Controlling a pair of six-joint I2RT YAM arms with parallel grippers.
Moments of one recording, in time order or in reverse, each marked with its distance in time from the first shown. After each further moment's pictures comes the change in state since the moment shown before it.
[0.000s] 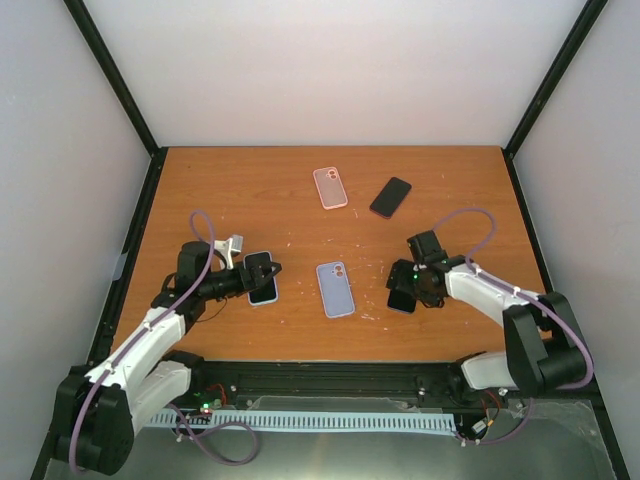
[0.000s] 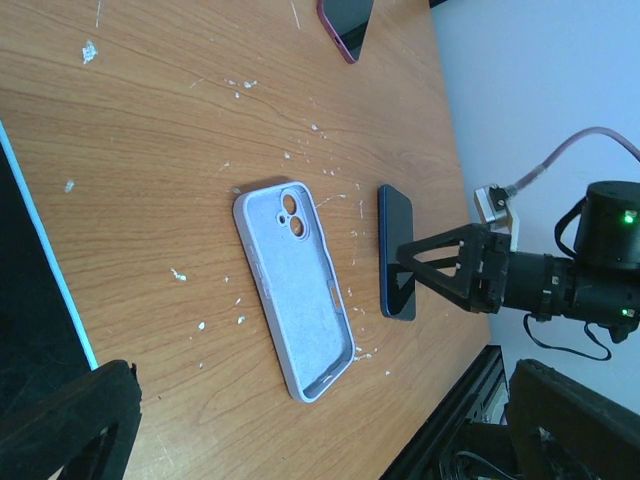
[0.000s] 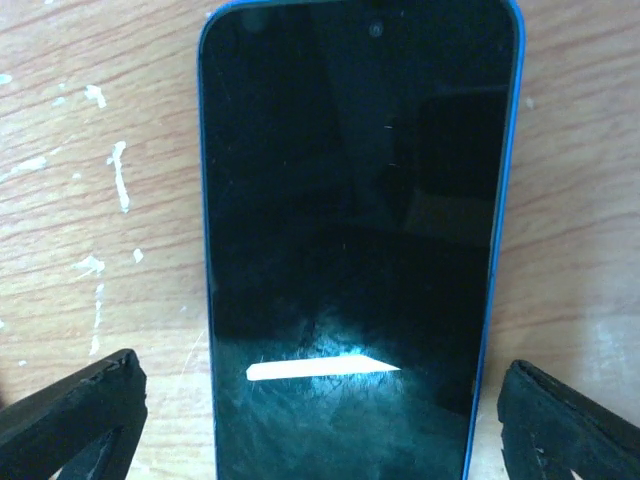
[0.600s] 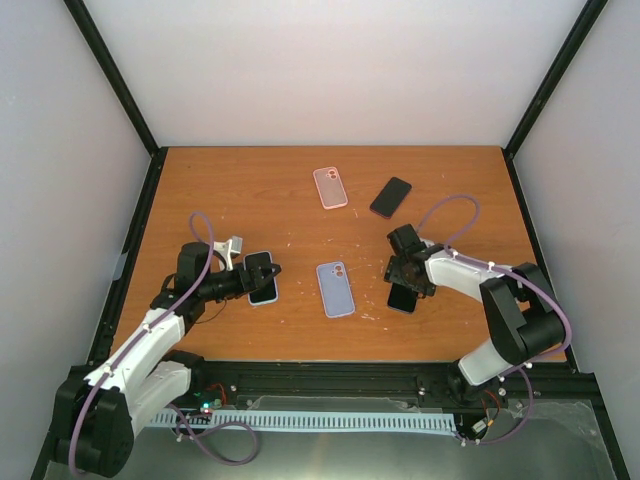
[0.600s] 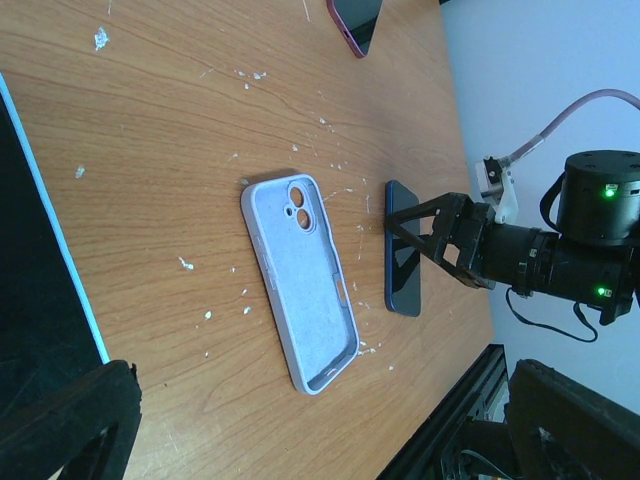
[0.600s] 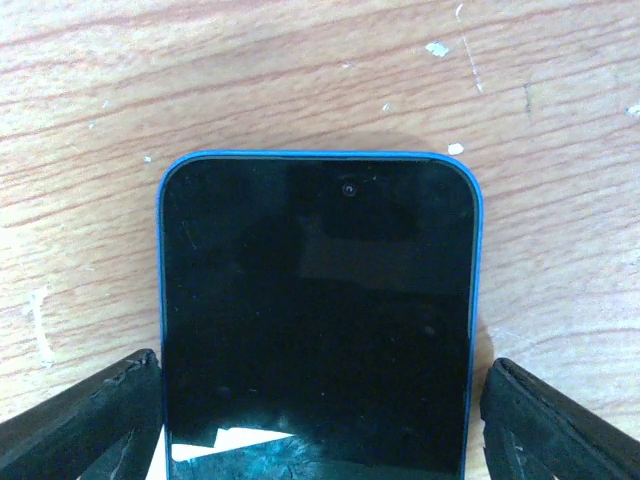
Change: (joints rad) left arm 0.000 -0.024 0.000 -0.036 -0.008 0.000; right arm 0.102 0.209 0.141 -0.015 0.293 0.083
